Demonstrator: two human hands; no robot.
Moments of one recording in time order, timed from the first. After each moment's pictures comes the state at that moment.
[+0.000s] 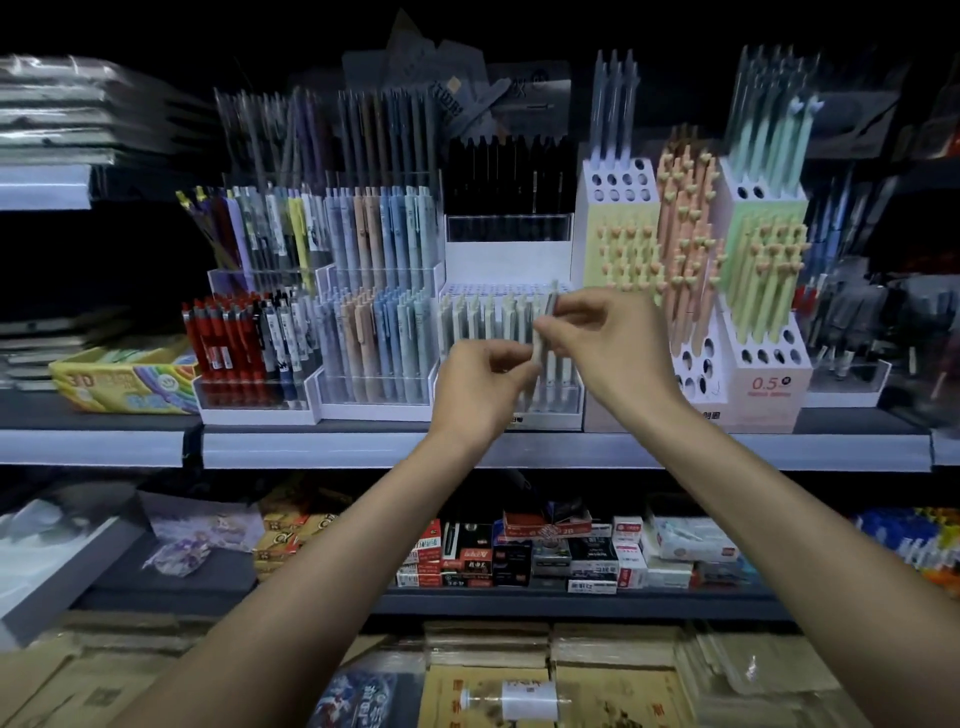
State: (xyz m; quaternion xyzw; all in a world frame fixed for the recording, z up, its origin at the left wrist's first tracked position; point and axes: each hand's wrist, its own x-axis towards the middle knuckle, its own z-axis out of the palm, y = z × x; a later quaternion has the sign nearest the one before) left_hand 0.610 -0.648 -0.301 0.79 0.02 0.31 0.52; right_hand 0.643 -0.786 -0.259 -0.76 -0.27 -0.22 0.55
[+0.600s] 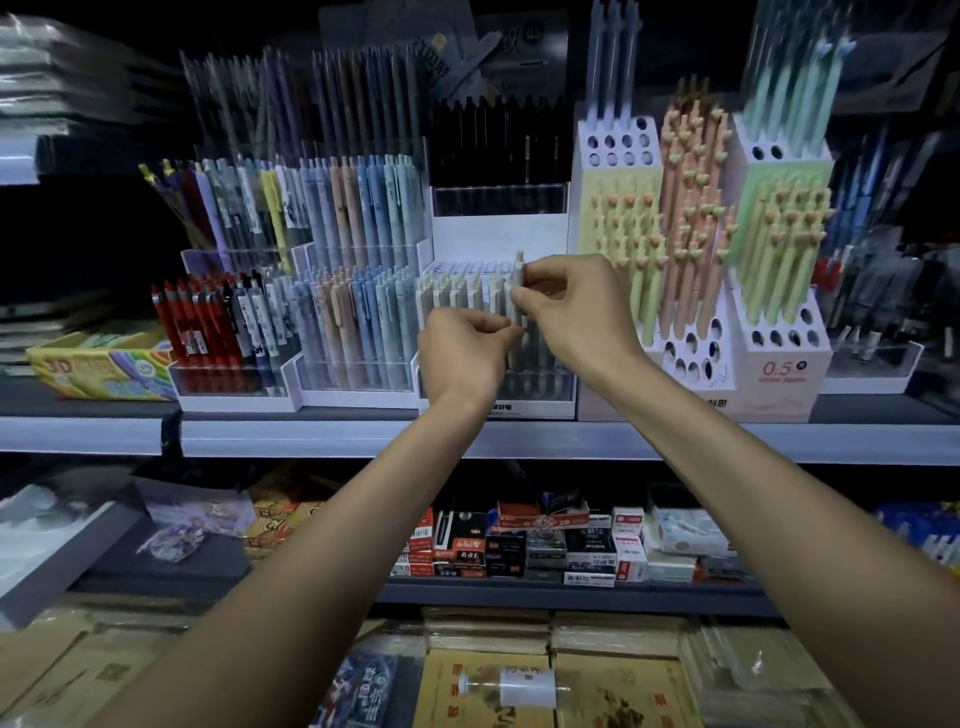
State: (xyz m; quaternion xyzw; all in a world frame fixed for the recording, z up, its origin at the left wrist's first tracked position) left_hand 0.652 -0.655 -0.297 0.76 0.18 0.37 0.50; right_hand 0.697 -0.767 -0.264 -0.77 -0.31 -0.23 0.51
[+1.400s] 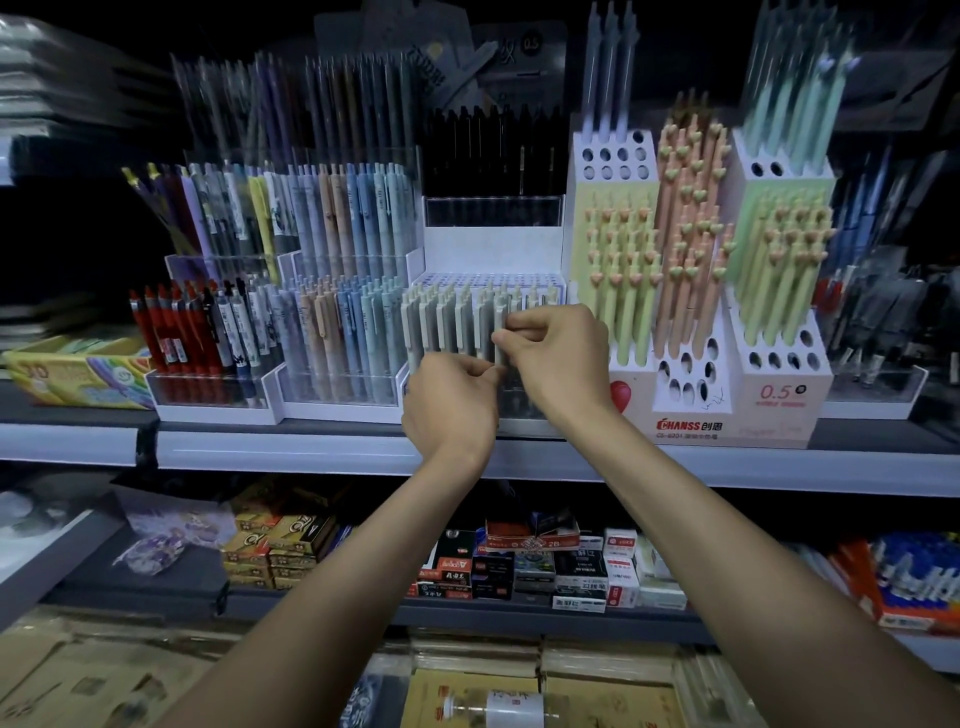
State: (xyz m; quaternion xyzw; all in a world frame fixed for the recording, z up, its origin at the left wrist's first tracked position) left_hand 0.653 -0.673 -0.320 0.78 0.29 0.37 0.42; right_hand 0.702 -0.756 -0.291 -0.76 -0.24 -0.20 0.57
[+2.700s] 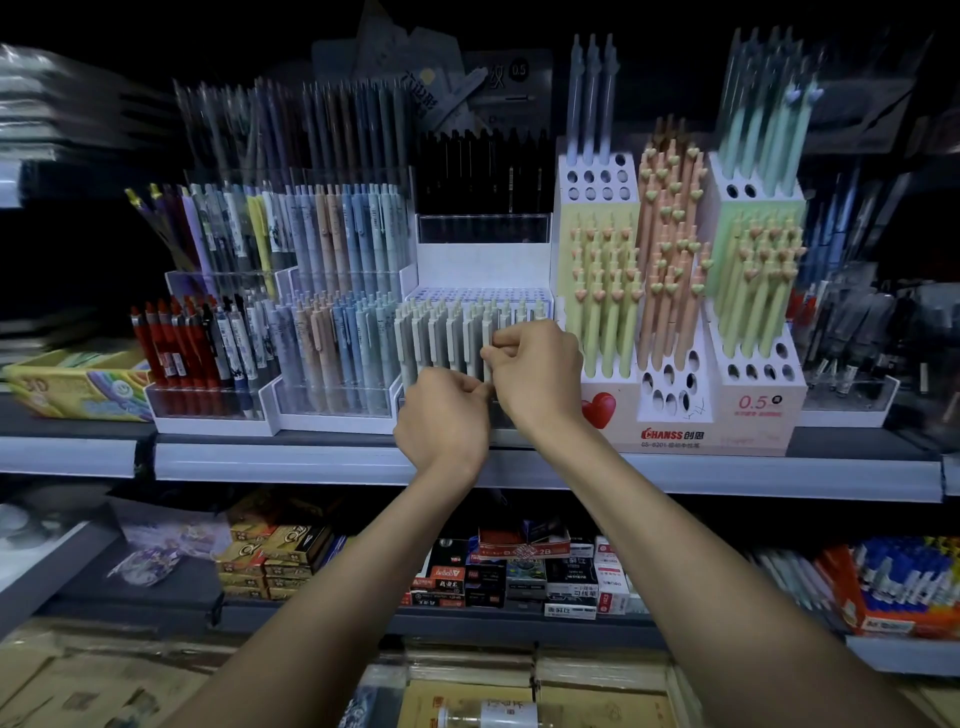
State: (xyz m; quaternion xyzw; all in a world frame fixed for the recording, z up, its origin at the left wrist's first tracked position) left_hand 0.649 -0.676 -0.320 0.80 0.31 0.34 0.38; right_hand 0.701 -0.743 -0.293 -0.82 -0.21 -0.23 0.48
